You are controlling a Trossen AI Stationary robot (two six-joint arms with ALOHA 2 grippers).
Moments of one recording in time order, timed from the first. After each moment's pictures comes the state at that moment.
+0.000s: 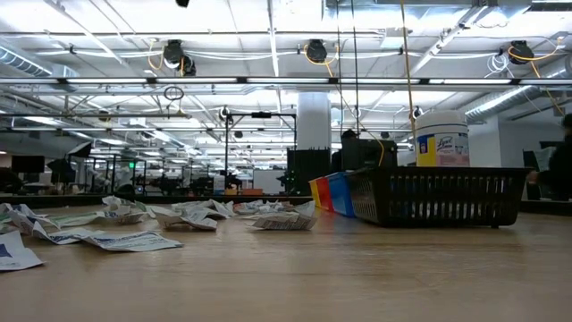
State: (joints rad) left arm 0.17 0.98 1.05 -0.15 0.10 -0.13; right arm -0.02 1.27 1.36 -0.13 0.01 0.15
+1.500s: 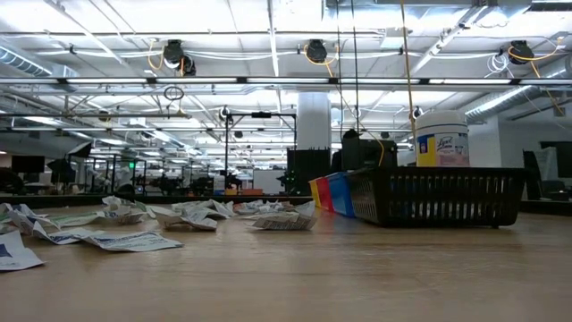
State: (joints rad) left arm 0.11 1.37 1.62 -0.55 0.13 -0.14; right arm -0.02 1.25 1.47 -0.47 -0.09 0.18
